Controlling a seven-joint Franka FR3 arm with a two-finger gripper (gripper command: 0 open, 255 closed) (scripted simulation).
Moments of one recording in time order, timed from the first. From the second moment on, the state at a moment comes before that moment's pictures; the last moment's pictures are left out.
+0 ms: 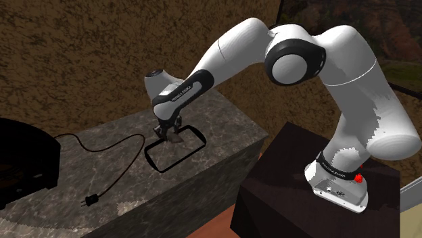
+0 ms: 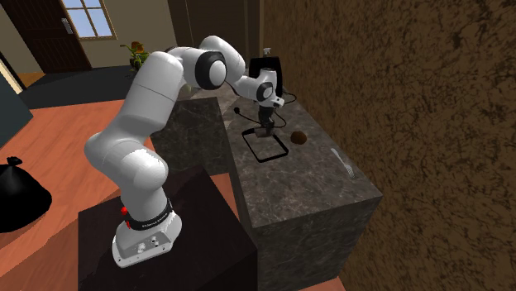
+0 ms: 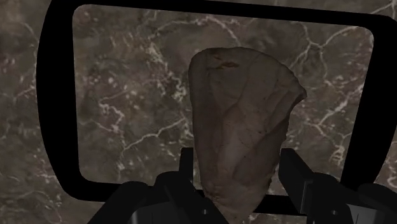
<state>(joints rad) 0.44 0.79 -0.05 -1.51 0.05 2.27 0.49</state>
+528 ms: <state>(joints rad) 0.43 0.86 -0.04 -1.50 0.05 2.32 0.49</state>
